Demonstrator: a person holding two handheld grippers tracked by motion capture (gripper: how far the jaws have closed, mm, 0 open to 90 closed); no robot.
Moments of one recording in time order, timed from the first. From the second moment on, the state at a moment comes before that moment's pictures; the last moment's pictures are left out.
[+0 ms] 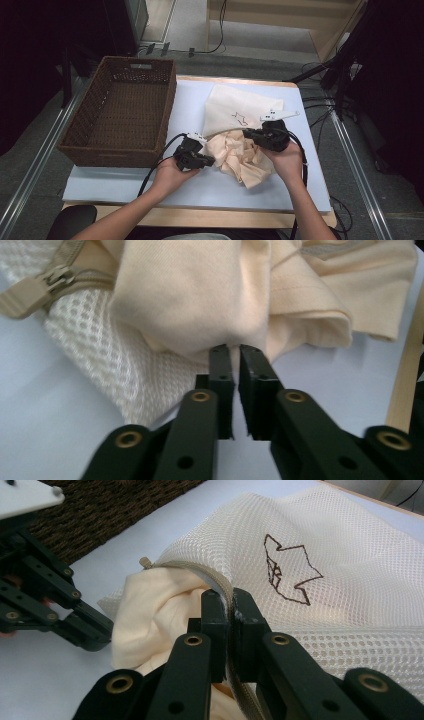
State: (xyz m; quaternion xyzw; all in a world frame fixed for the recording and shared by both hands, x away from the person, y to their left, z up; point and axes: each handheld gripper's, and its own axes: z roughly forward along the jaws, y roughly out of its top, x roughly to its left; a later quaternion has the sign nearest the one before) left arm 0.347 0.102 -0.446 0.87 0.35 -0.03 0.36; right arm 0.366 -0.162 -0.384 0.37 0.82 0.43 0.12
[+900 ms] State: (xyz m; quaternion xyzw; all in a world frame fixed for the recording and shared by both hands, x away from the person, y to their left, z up) left arm 0.388 0.050 -0.431 0.86 0.36 0.02 0.36; right arm 0.364 -0.159 -0.383 0.37 0.82 0.43 0.11
